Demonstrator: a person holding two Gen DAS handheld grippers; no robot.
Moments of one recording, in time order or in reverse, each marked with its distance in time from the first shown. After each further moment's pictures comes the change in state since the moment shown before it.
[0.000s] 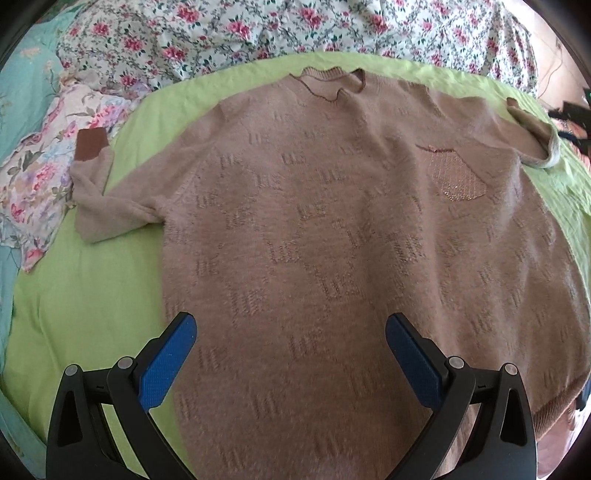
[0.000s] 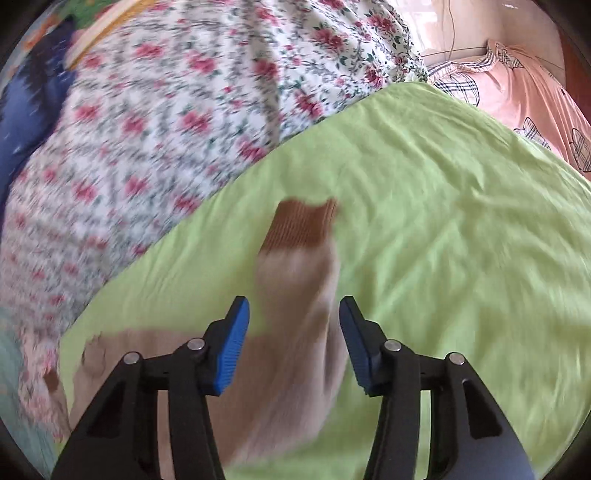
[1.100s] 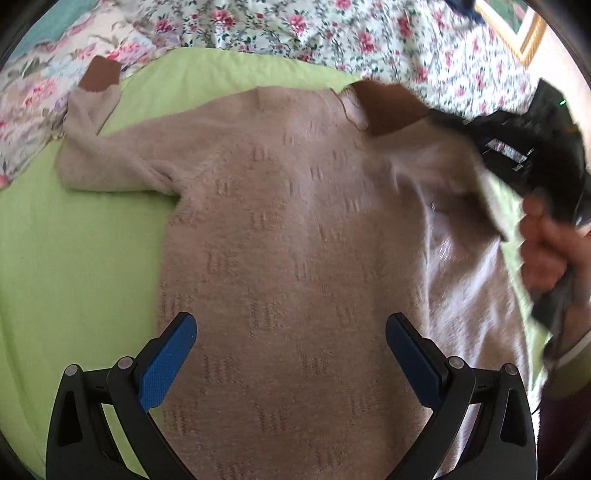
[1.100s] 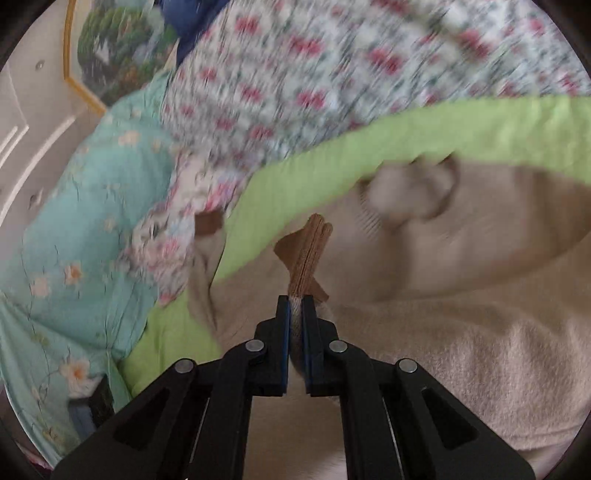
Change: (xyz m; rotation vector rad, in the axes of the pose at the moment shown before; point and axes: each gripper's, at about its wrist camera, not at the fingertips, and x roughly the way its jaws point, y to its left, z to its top) left arm 0.007 0.067 0.003 -0.280 -0.023 -0.250; right arm 0.013 0.364 -0.240 -0.426 0.346 0.692
